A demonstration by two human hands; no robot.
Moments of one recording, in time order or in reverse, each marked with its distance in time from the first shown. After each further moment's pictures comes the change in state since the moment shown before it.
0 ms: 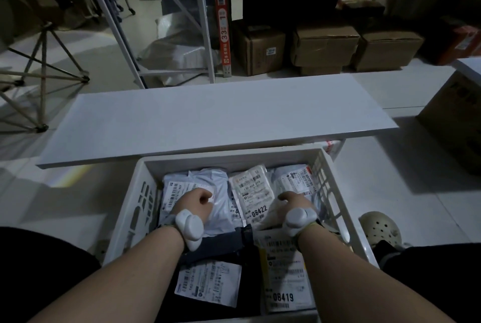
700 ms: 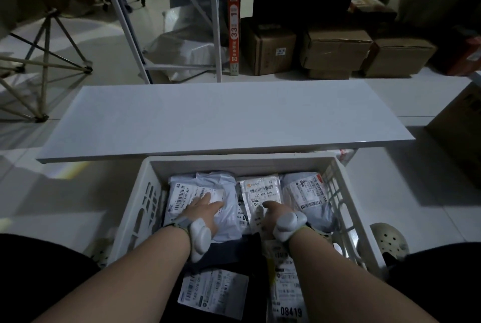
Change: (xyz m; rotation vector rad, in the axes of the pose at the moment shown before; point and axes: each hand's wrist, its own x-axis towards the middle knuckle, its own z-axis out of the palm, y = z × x) left_hand 0.025 -0.019 0.000 0.509 -0.395 0.175; right_hand 0.018 -0.048 0.027 -0.282 -0.199 -0.060
